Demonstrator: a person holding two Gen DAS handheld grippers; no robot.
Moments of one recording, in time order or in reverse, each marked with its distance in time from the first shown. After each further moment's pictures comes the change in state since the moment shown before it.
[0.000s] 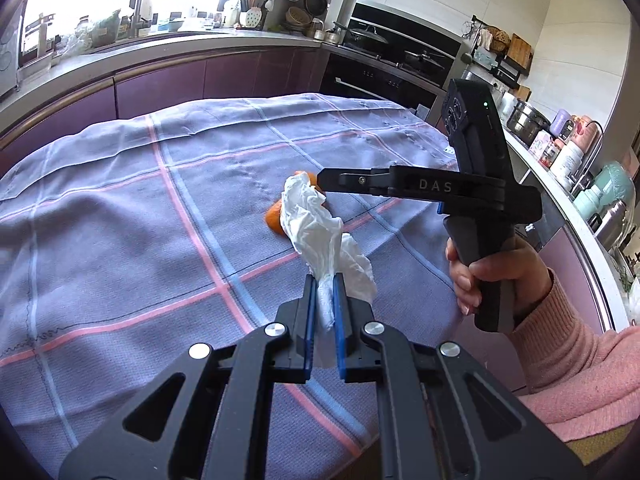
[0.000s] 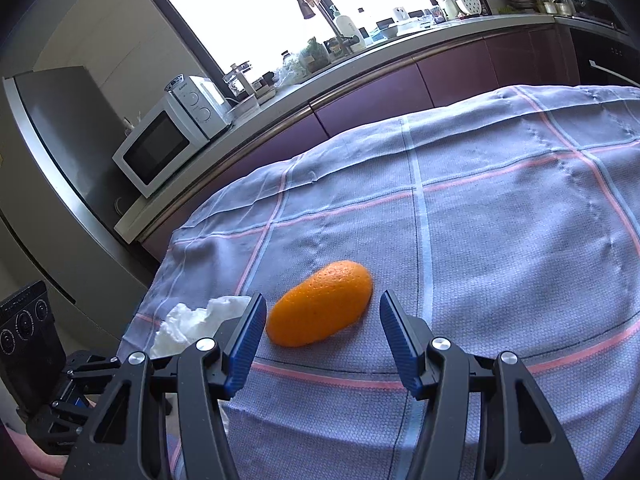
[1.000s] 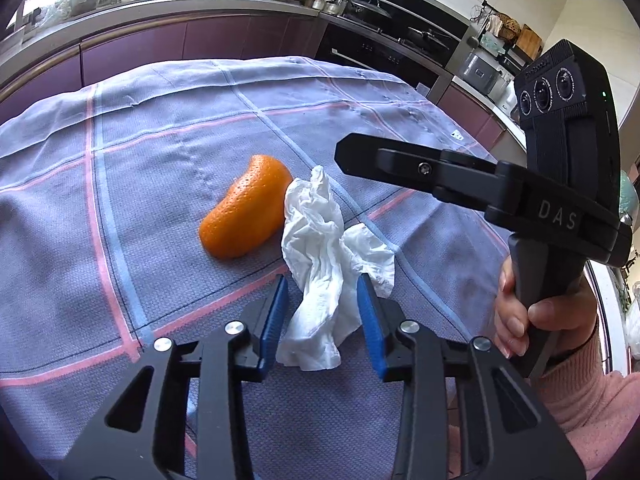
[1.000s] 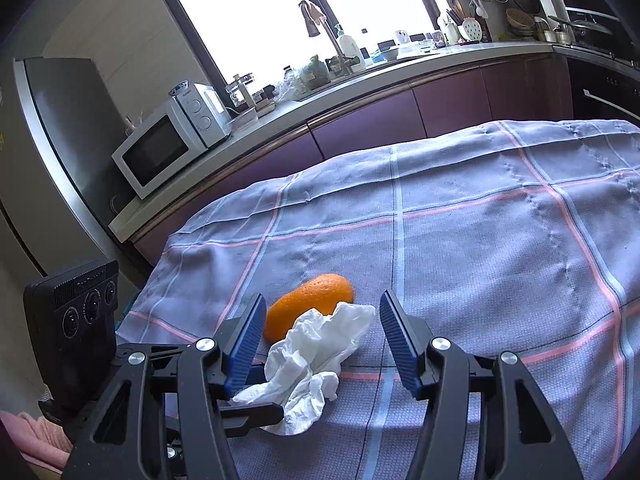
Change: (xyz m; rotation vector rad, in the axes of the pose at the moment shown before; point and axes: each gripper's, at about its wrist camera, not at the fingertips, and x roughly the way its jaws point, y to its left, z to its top) left arm 0.100 -0.018 0.031 -0.045 0.119 -0.053; right arm -0.034 0.001 0.001 -0.063 -0.064 -0.044
